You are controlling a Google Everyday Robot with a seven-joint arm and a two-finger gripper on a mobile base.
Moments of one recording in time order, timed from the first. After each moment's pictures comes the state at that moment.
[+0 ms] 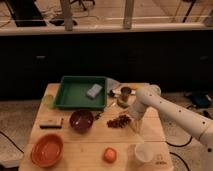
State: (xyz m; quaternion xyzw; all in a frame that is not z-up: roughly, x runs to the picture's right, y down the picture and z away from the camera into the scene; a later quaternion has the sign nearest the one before) arm 0.154 0.206 0.862 -0.31 -0.25 -0.25 0.88
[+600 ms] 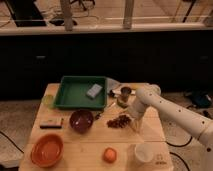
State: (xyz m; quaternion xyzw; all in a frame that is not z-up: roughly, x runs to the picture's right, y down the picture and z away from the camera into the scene) arm 0.151 0.205 0.863 -0.31 -0.25 -0.26 0.88
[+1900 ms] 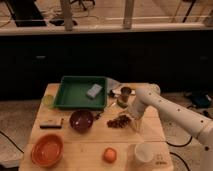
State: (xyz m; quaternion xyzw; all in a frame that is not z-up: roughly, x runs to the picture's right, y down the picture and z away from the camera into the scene) arm 0.149 0.205 0.863 -0.32 -0.26 -0.27 0.87
